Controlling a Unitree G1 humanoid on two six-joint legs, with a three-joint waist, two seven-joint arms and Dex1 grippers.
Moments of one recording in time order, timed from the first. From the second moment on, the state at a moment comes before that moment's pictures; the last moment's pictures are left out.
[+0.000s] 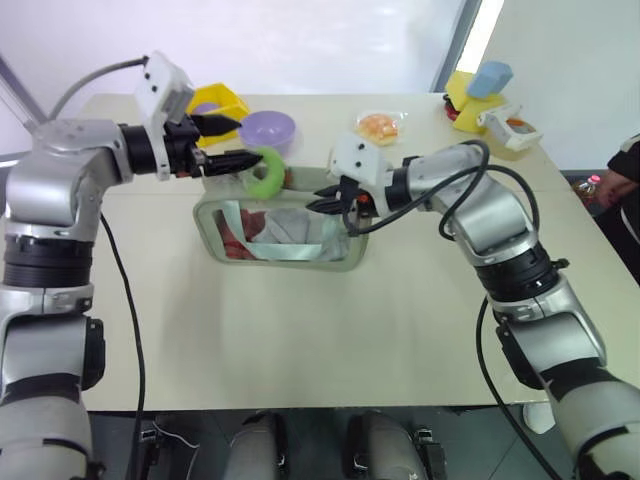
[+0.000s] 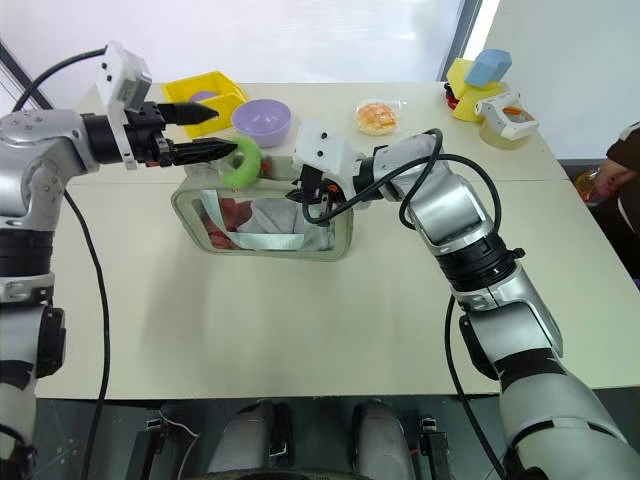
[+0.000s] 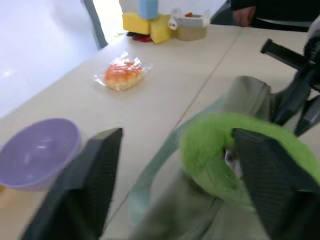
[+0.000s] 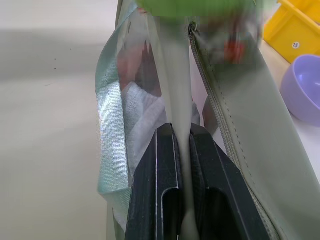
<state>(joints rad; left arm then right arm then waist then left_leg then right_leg) -0.99 0.79 -0.01 0.23 -0.39 0.58 -1.06 -1.03 -0.50 0.34 0.02 0.12 0.64 1.05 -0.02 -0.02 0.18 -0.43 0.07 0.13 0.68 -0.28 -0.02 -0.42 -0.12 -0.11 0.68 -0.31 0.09</state>
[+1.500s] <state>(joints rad) -0.67 0.97 0.03 0.12 -0.33 0.49 -1.20 -1.15 -0.46 0.27 0.00 0.20 0.67 1.07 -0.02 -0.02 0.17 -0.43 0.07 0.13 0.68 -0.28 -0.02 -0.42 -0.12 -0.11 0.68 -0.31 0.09</state>
